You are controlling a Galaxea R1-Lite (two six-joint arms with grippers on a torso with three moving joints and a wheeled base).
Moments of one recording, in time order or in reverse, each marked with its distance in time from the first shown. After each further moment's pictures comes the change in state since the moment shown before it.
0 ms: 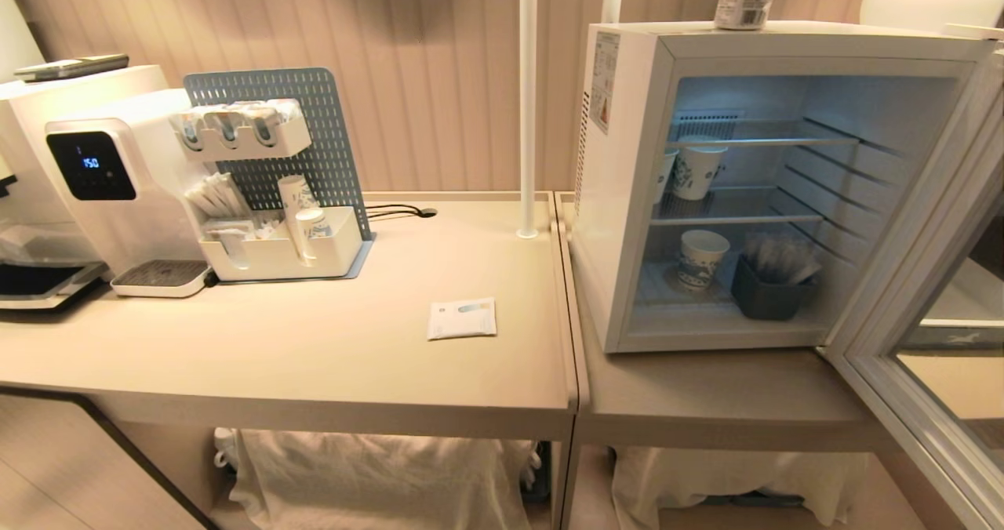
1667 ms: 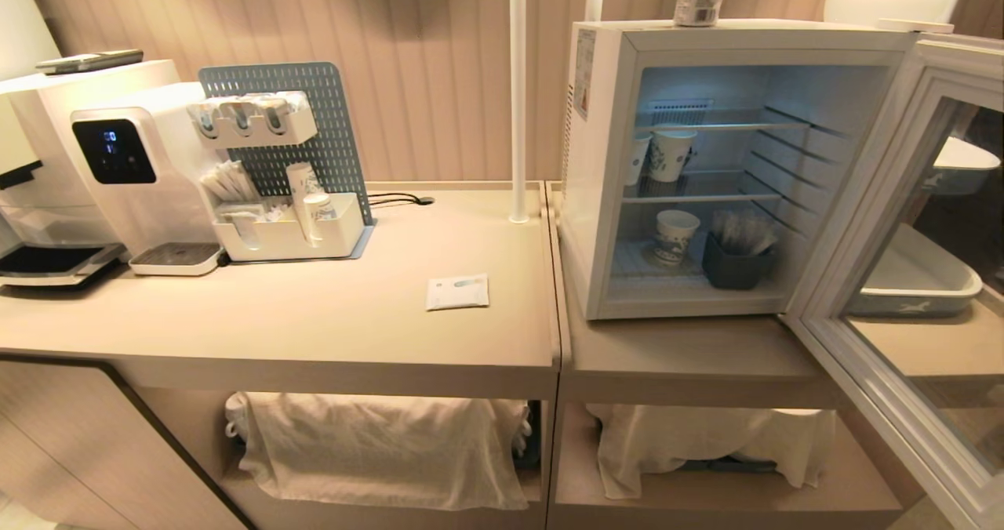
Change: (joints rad) left arm 0.000 0.000 0.000 0.000 -0.001 0.002; right arm 0.000 0.000 0.080 -0.194 -0.004 0.041
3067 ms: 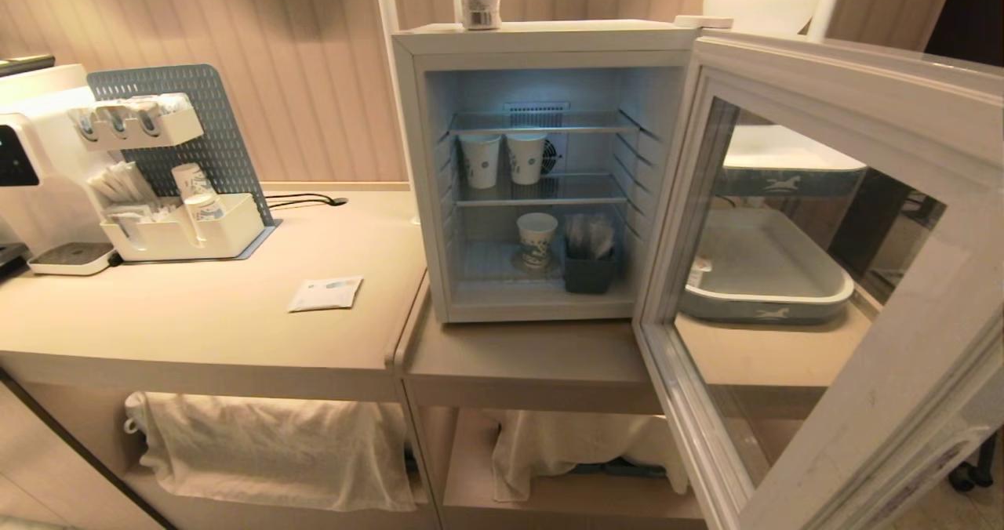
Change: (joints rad) left arm 0.000 0.000 0.000 0.000 0.000 -0.001; right arm 0.001 0.000 0.000 -0.003 0.000 -0.001
